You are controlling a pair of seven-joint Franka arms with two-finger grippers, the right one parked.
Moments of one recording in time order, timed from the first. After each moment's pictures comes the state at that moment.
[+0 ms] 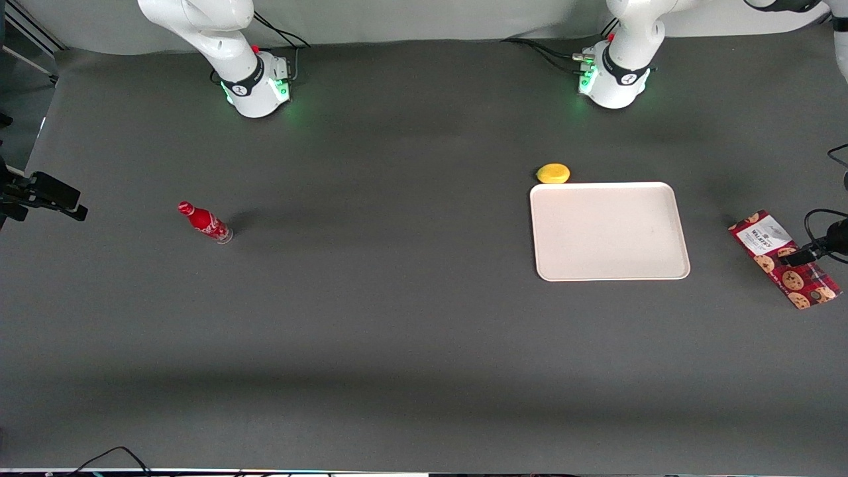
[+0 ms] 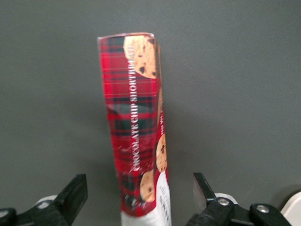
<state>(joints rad) 0.18 0.52 0.38 -1.85 -0.24 2.27 0.24</state>
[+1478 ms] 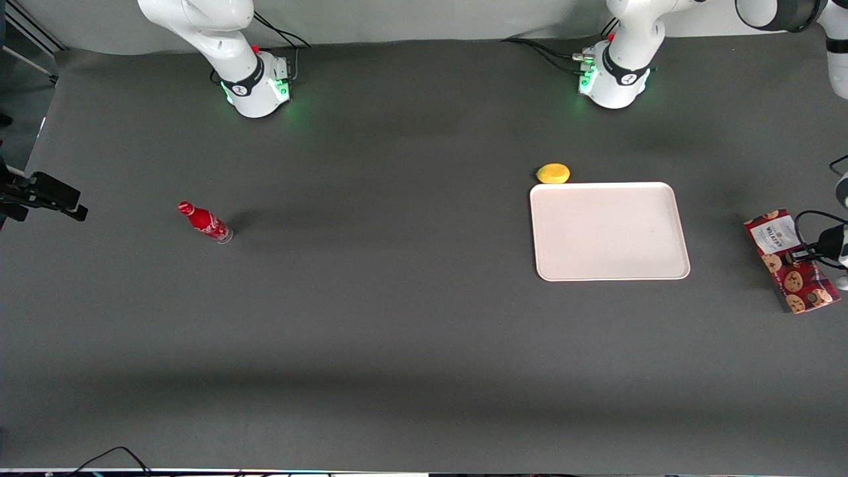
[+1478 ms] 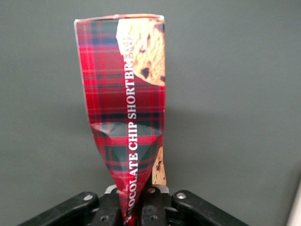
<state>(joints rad) 0.18 0.59 0.40 -1.80 -0.34 2.27 0.59</state>
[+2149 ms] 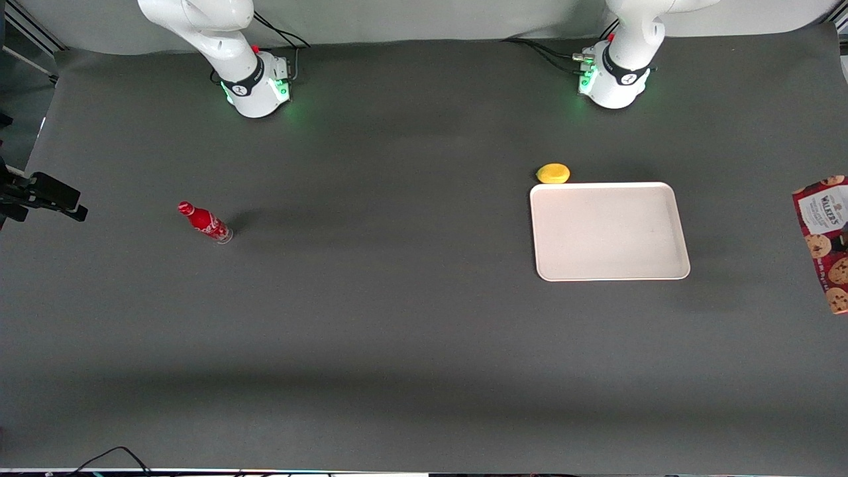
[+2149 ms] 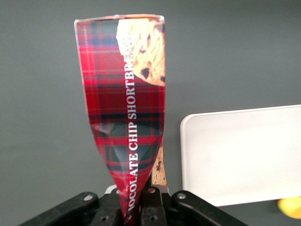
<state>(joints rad) 0.07 0.29 0.33 -1.56 -0.13 1.75 0.48</state>
